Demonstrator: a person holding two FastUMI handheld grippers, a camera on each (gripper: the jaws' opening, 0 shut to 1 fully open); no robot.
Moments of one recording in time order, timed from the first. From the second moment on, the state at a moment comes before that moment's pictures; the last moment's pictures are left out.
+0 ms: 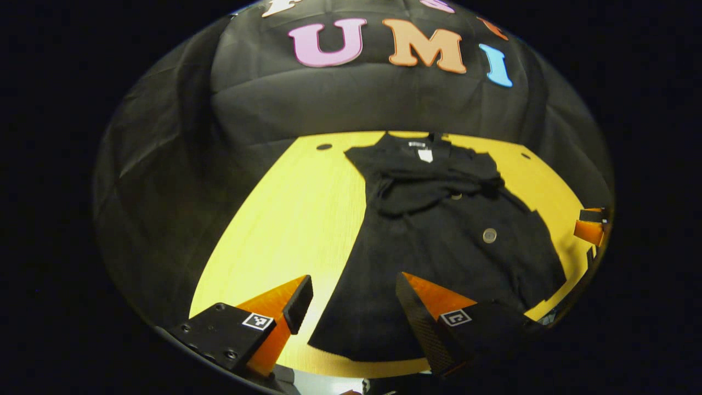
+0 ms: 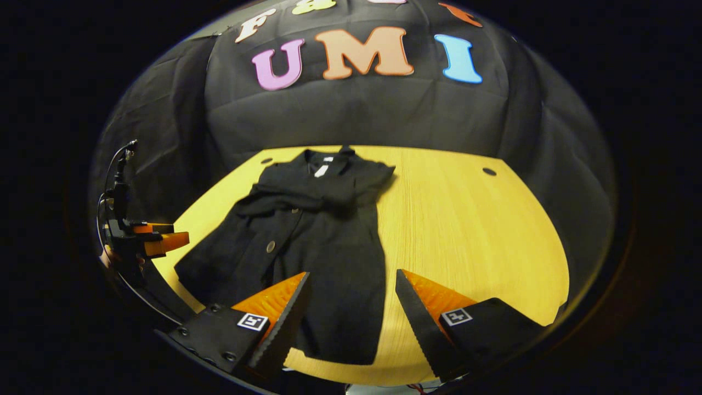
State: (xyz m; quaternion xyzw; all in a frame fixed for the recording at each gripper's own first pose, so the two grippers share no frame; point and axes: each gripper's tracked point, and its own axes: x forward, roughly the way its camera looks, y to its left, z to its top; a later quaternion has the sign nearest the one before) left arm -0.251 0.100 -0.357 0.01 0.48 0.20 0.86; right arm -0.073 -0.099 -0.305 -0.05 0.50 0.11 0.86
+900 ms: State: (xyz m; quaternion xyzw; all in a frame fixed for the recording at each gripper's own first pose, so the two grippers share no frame) left arm -0.306 0.090 -0.398 -0.03 0.52 0.17 0.84; right arm -0.143 -0.103 -0.372 -0.10 0.62 0.09 0.77
